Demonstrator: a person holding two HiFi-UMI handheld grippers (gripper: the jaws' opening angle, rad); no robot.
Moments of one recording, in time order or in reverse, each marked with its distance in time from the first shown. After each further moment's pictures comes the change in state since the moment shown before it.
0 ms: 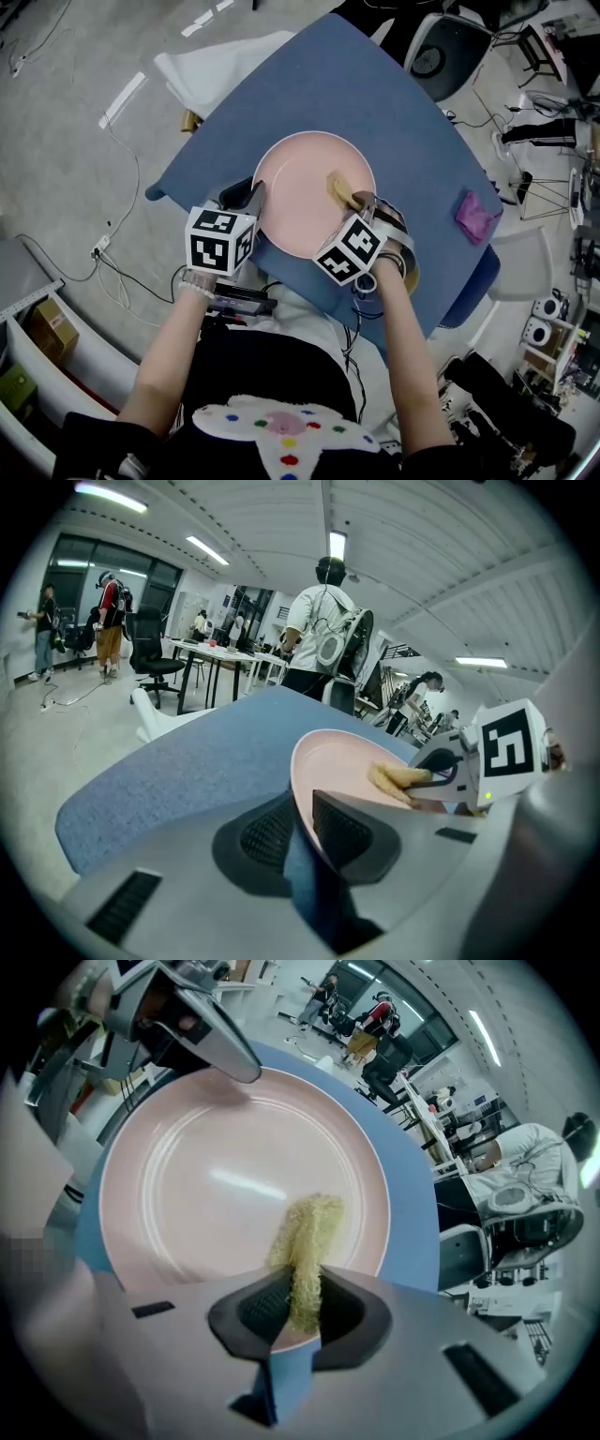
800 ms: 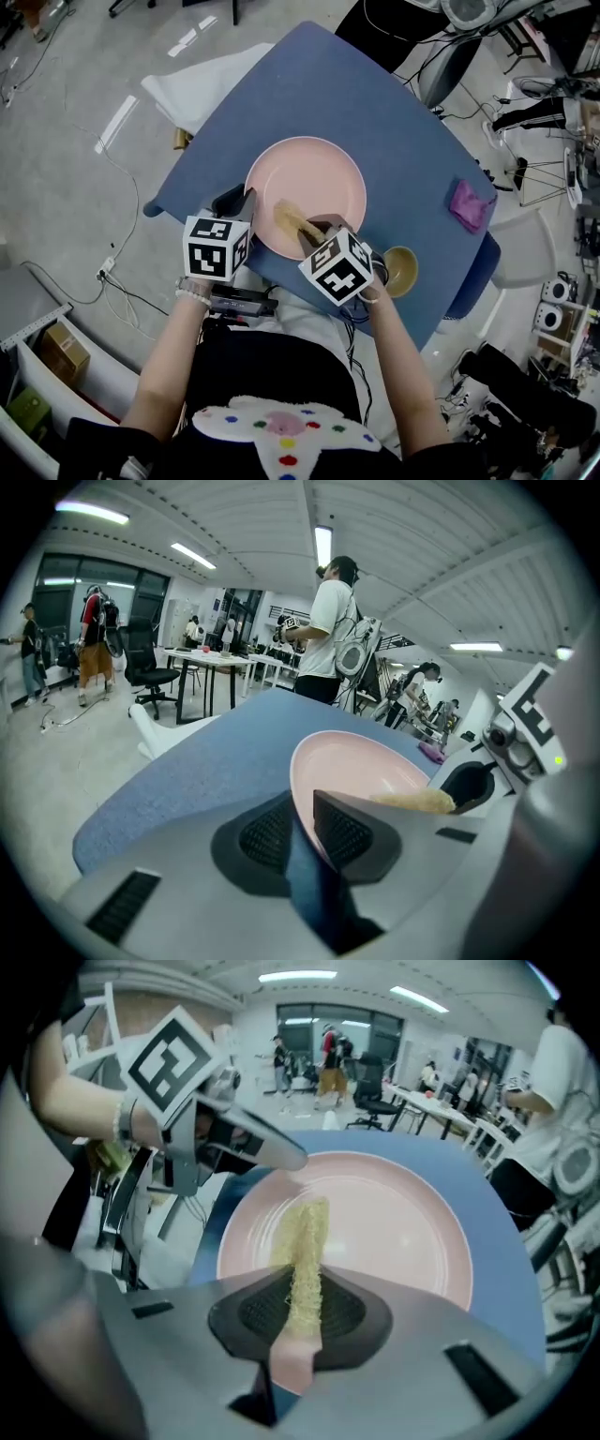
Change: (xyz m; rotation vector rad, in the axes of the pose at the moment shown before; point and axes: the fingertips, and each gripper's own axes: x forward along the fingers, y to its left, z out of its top) left arm -0.007 -0.004 0.007 0.076 0.017 0.021; right arm -0.053 0.071 0.059 0.330 -0.346 0.401
